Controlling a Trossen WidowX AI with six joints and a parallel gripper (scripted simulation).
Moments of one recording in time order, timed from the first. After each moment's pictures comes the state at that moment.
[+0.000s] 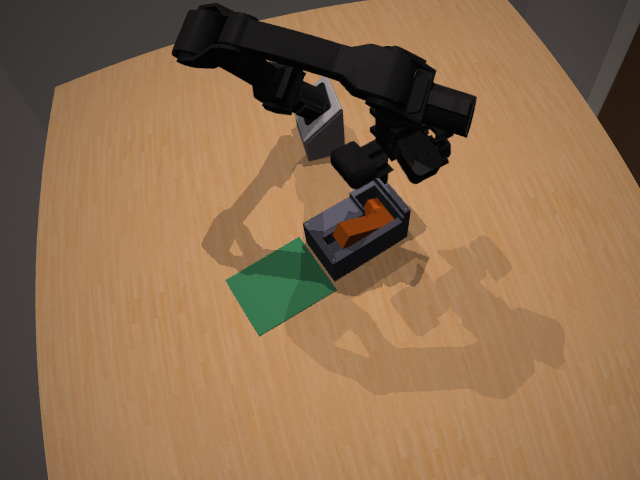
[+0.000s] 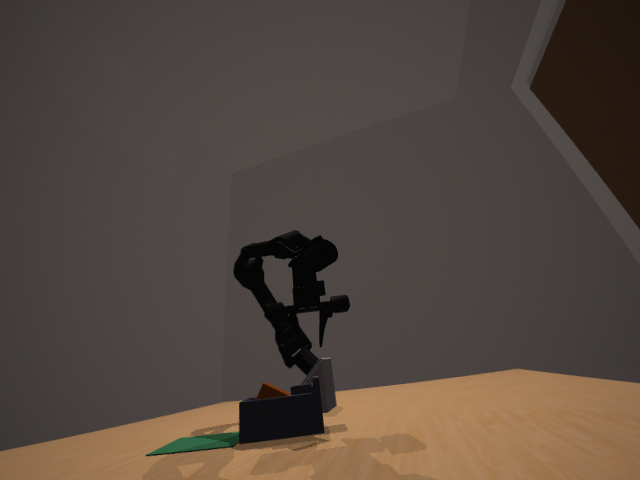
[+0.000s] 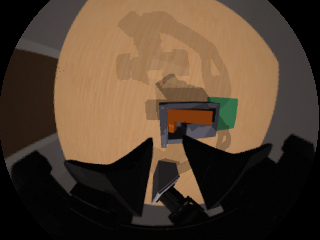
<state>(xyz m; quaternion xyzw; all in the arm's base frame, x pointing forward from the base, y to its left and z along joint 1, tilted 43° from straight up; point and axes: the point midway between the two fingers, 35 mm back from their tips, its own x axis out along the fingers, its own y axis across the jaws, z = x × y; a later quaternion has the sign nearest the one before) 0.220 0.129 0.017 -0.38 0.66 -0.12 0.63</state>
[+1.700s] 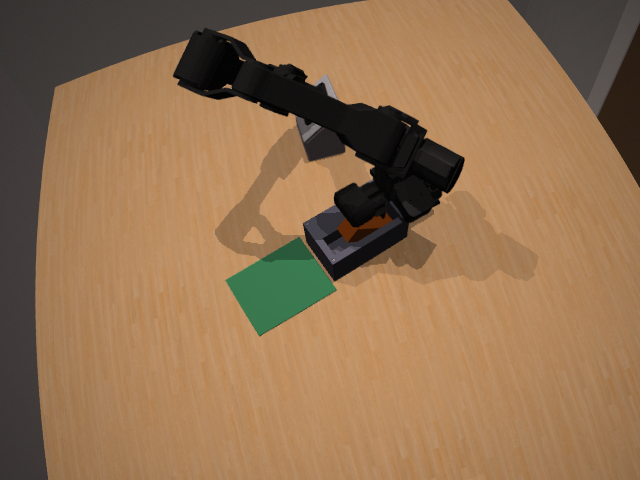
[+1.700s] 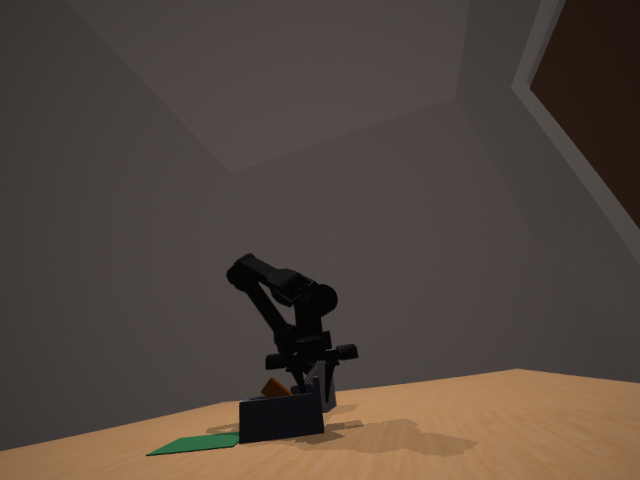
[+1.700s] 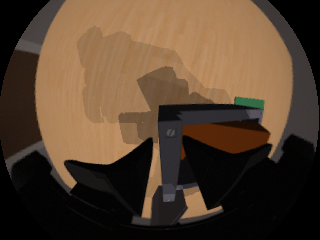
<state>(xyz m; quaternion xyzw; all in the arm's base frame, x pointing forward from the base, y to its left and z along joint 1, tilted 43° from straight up) 0.227 0.057 -0.060 -0.38 0.66 -0.13 0.63</state>
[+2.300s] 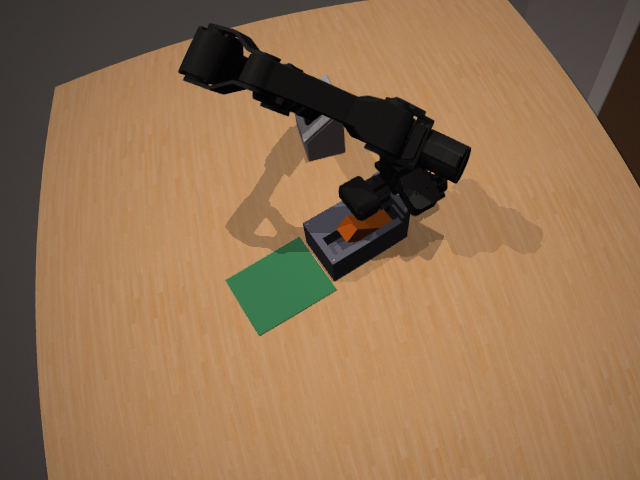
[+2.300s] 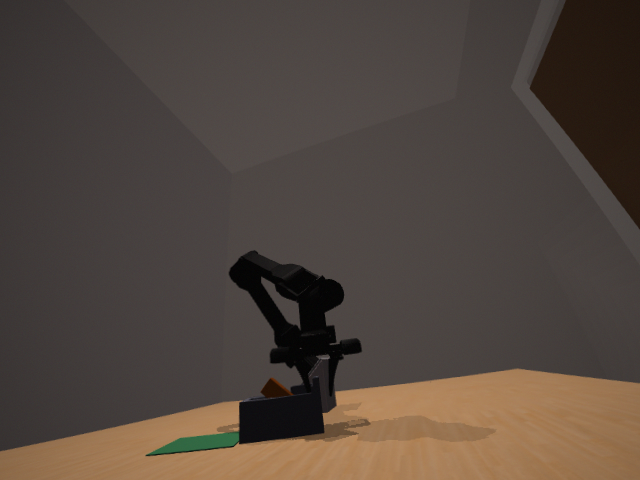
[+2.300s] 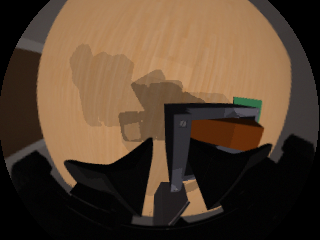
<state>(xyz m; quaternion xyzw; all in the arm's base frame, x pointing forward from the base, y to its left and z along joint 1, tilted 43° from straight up) 0.223 0.071 -0.057 -0.38 0.66 -0.13 0.63</state>
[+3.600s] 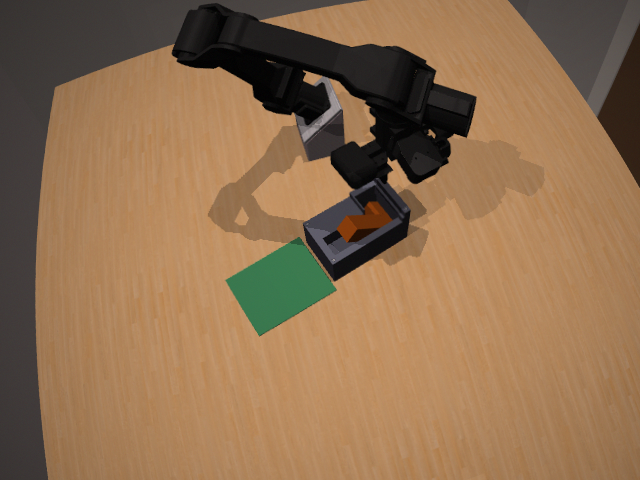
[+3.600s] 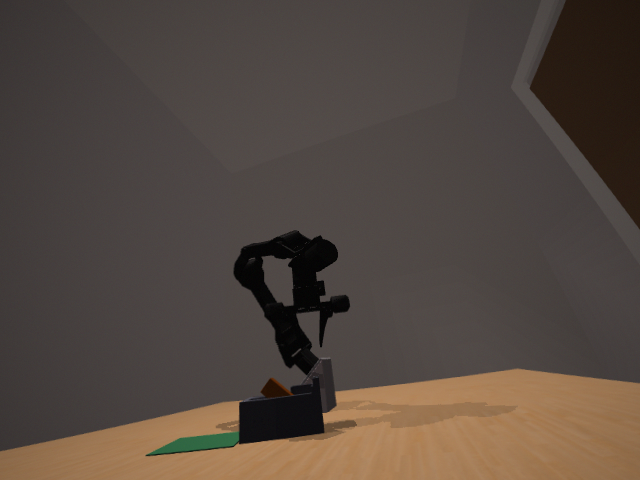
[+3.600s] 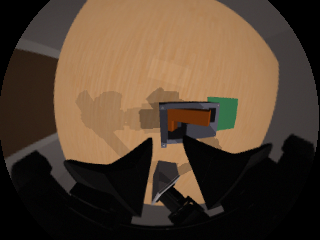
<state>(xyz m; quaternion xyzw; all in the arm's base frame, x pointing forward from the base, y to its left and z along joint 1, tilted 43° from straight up) 0.220 0.129 0.017 -0.38 0.66 -0.12 0.63</state>
